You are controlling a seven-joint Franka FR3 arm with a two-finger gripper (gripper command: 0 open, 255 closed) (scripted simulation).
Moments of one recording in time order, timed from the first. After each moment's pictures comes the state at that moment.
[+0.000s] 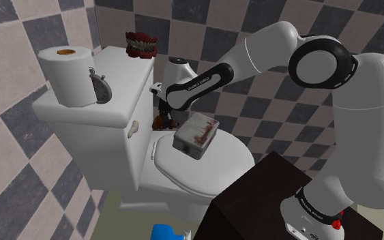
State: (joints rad) arm 0.28 0.60 0.05 -1.77 -0.06 2.53 -0.94
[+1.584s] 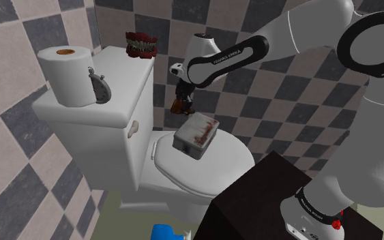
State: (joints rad) arm 0.19 0.30 0.05 -1.96 -0.01 2.43 -1.06
